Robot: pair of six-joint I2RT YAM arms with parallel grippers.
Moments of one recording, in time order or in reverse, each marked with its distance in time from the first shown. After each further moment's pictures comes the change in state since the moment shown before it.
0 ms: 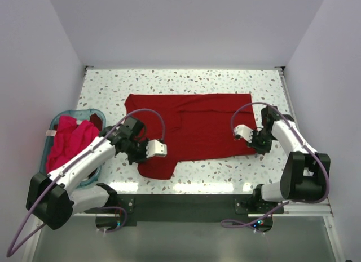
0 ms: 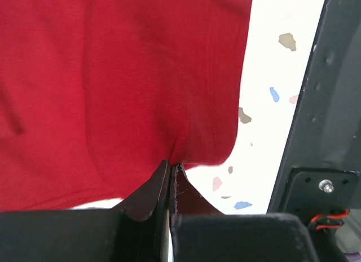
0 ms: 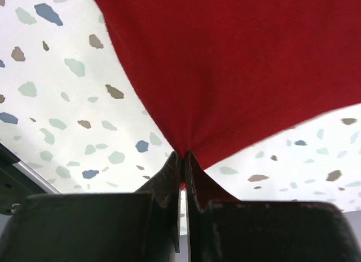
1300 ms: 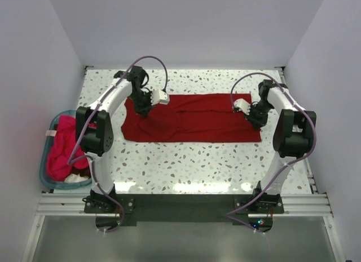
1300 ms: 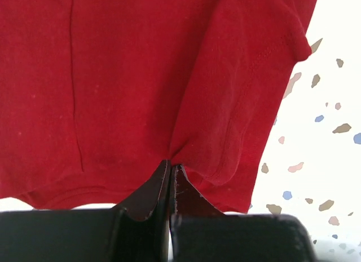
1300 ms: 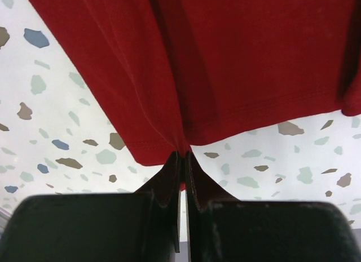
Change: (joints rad) left arm 0.290 0.846 0.929 -0.192 0.020 0.232; right arm -0.019 0.530 0.589 -0.127 -0.036 0.024
